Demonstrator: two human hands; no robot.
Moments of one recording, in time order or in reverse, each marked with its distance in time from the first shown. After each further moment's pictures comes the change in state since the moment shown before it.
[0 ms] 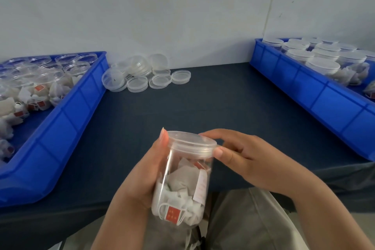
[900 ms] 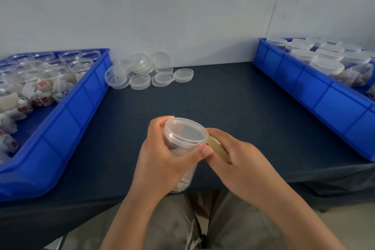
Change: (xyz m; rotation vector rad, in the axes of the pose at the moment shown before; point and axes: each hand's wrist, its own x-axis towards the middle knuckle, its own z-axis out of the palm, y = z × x) left_hand 0.006 -0.005 0.014 0.664 0.338 0.476; right_hand 0.003 -0.018 0.040 -0.085 0.217 0.107
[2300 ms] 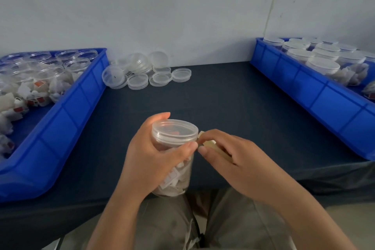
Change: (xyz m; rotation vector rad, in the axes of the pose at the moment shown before) left_hand 0.004 -0.008 -0.016 -0.078 -0.029 -0.048; right_hand 0.000 0.006 -0.011 -0.019 -0.030 -0.083
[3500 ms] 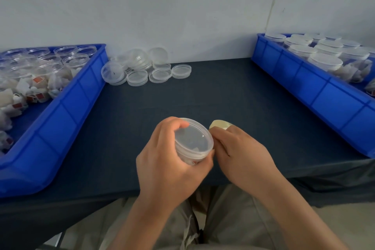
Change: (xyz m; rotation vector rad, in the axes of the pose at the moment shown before) left_hand -0.021 0.006 0.042 0.401 0.289 0.389; right_hand 0.010 0.010 0.013 -0.325 0.102 0.130
